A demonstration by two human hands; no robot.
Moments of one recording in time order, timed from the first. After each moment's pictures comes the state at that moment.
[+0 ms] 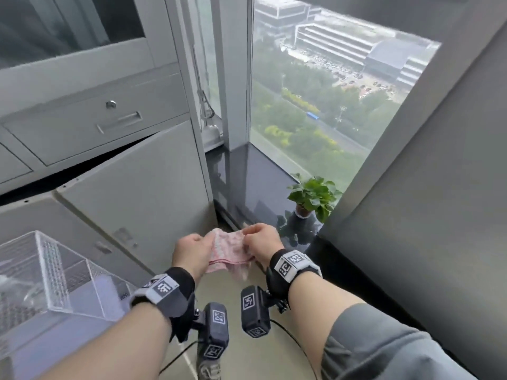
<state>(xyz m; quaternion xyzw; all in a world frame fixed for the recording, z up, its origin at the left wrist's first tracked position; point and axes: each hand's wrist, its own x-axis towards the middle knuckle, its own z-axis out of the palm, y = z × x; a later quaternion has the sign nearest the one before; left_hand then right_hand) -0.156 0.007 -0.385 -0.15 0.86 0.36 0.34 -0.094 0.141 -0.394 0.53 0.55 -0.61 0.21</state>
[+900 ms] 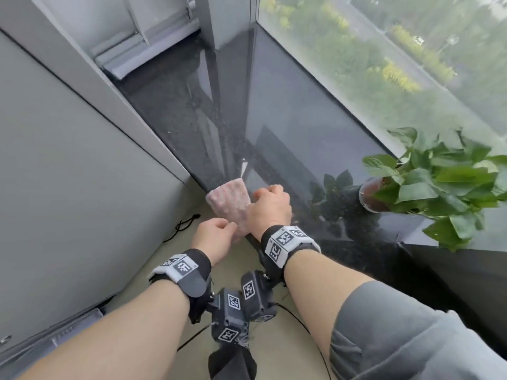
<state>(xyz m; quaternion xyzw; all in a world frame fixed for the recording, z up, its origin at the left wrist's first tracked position) -0.087 0.060 -0.435 0.06 0.84 0.41 0.34 -0.045 0.176 -0.403 0.46 0.84 -0.29 0.02</state>
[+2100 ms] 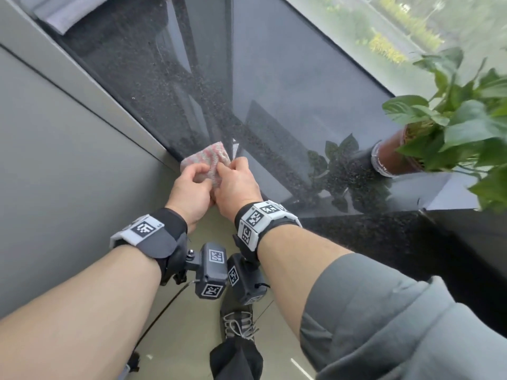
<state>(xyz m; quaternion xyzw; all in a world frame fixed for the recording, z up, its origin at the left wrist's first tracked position) 0.133 0.127 -0.347 0.15 0.73 0.60 0.27 0.205 0.199 -0.331 0.31 0.91 -0.27 -0.13</state>
